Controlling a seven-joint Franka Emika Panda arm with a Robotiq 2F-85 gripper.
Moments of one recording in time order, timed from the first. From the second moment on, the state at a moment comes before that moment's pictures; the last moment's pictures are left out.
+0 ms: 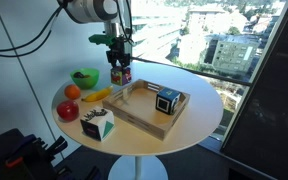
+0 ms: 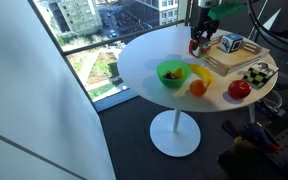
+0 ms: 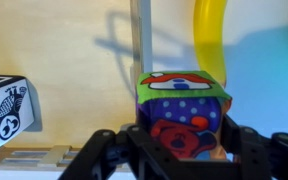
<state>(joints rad) 0.07 0.31 0.00 -1.95 -0.09 2.23 0.20</state>
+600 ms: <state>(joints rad) 0.07 0.29 -0.02 -1.95 -0.09 2.22 0.20</state>
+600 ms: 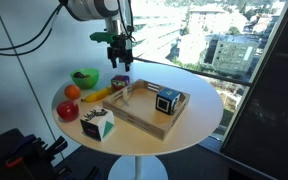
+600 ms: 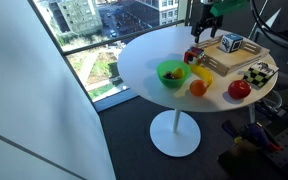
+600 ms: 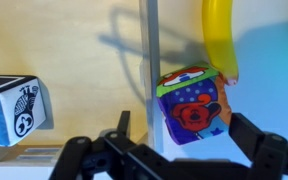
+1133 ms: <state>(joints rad) 0.06 0.20 -0.03 -1.95 -0.09 2.10 0.20</state>
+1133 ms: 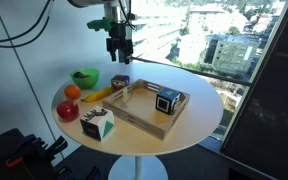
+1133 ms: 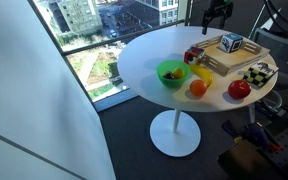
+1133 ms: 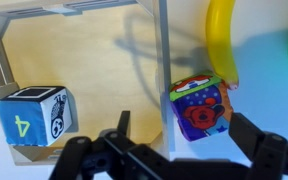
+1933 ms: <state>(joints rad) 0.02 0.02 -0.03 -1.97 -0.09 1.91 0.16</state>
